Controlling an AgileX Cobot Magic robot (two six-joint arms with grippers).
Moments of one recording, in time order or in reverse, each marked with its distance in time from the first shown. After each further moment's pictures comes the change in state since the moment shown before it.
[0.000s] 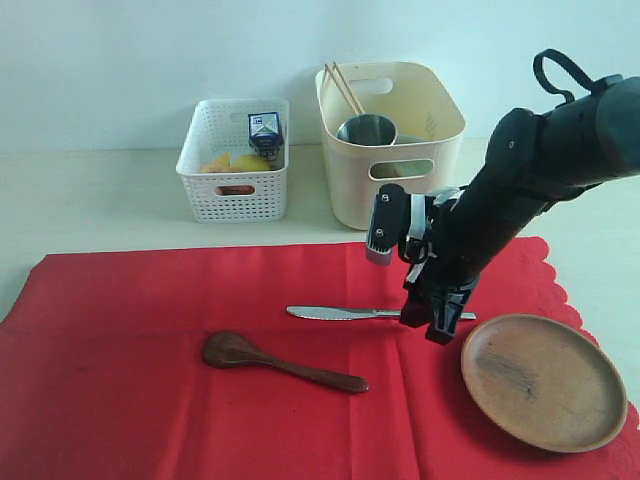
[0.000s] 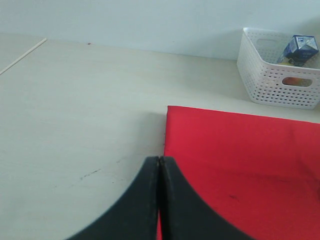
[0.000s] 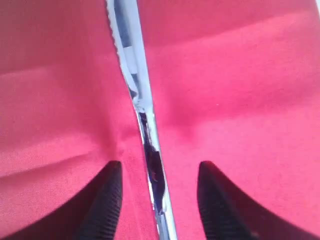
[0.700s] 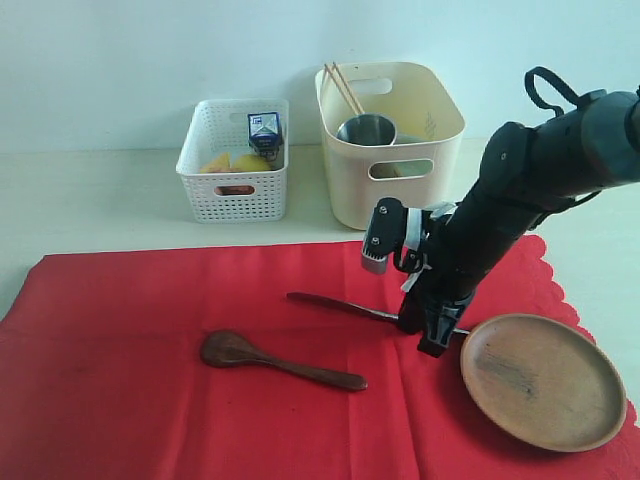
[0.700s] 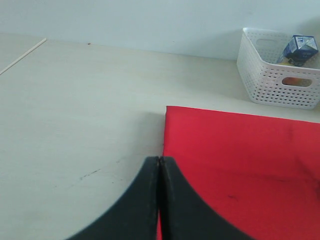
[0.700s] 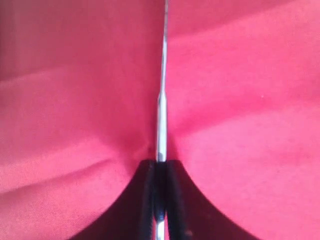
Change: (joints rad) left arm 0.000 0.000 0.000 0.000 0.000 0.000; right arm 0.000 0.049 -0.002 0.034 0.040 0.029
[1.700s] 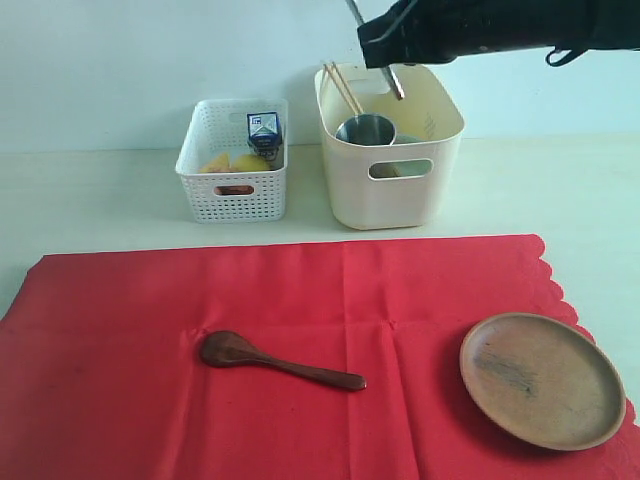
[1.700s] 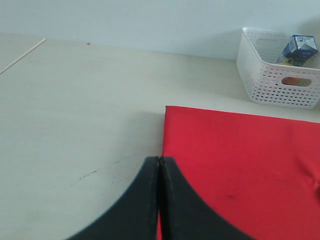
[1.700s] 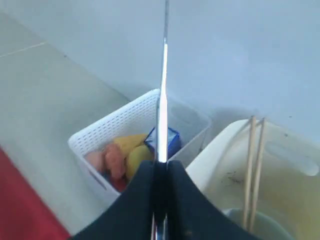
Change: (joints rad) left arm 0.000 0.000 0.000 0.000 0.000 0.000; right arm -0.098 -0.239 -0.233 0.986 -0.149 -0.359
